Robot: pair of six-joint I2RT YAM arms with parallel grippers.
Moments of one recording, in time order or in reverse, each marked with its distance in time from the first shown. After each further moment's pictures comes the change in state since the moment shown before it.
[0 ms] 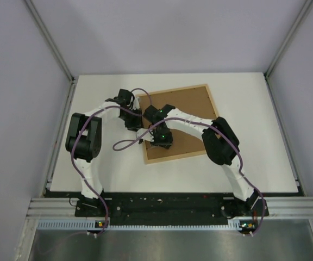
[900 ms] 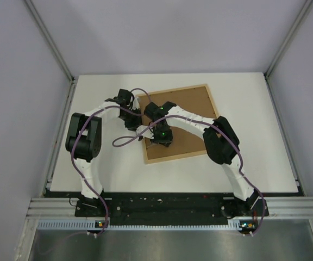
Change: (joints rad) left arm 0.003 0.002 0.000 0.000 0.000 -0.023; right arm -0.019 0.004 0.047 -0.031 -0.018 0.000
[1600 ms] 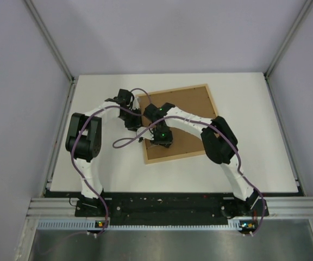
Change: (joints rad) left arm 0.000 0.000 0.000 0.000 0.000 -0.003; right arm 0.004 0.018 0.000 -0.002 0.010 0.000
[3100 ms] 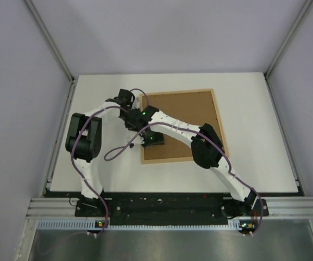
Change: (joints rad) left arm -0.008 -0.002 -0.006 0.008 -0.033 -0.059; right arm 0.124 0.141 0.303 -0.212 0.241 0.014
